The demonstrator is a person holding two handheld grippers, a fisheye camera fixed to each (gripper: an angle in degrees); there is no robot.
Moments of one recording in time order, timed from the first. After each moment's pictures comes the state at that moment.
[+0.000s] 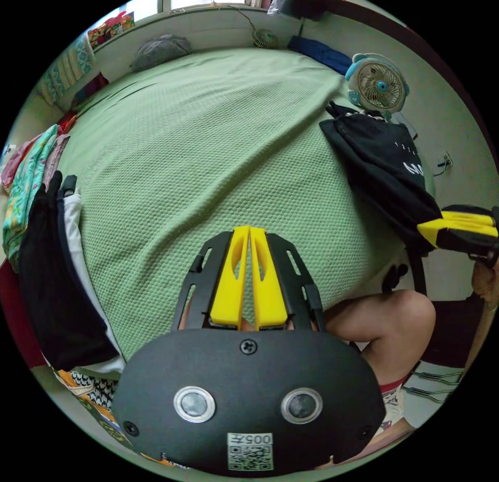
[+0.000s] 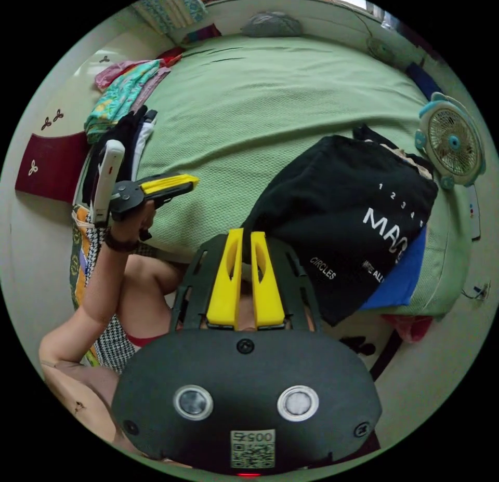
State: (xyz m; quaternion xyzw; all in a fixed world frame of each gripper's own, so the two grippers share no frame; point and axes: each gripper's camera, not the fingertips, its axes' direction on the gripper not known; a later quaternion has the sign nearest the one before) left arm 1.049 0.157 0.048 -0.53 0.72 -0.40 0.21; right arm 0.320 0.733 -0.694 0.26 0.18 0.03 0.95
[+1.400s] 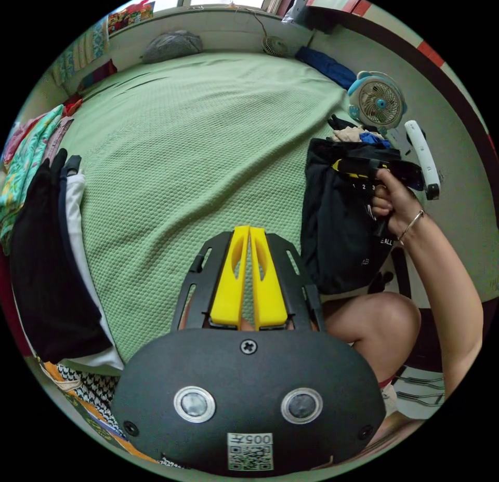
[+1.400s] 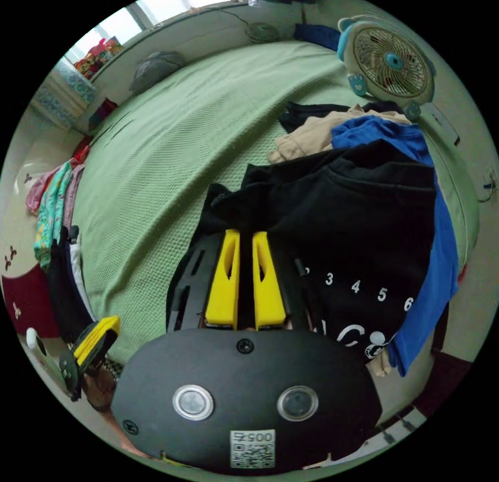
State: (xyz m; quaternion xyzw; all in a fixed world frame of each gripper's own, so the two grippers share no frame) left arm 1.060 0.219 0.017 -0.53 0.70 -0.44 0.18; right arm 0.411 0.616 -0.667 0.42 0.13 0.24 0.87
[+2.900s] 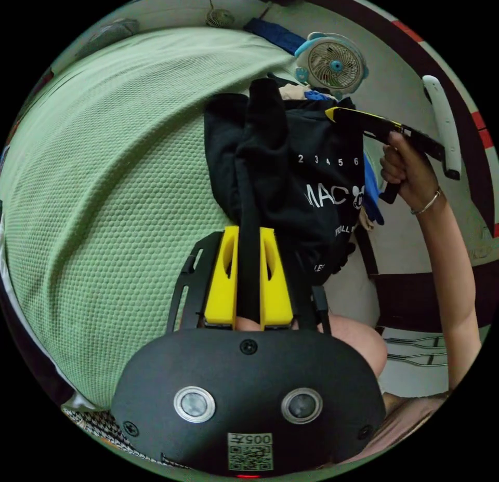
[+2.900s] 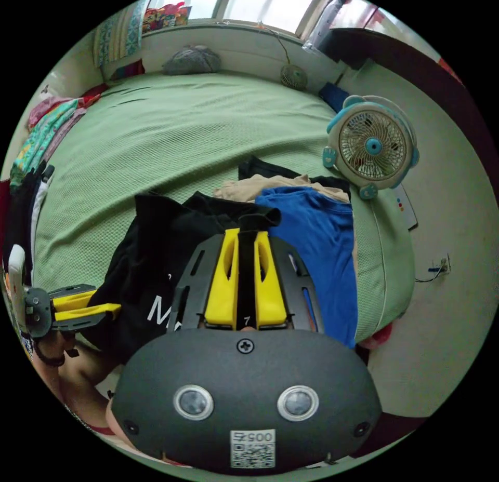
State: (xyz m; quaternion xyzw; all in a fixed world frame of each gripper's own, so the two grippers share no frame) left arm 1.092 0.102 0.001 -0.42 0.78 -0.44 0.08; right arm 0.361 0.654 -0.600 0.40 0.36 0.15 0.83
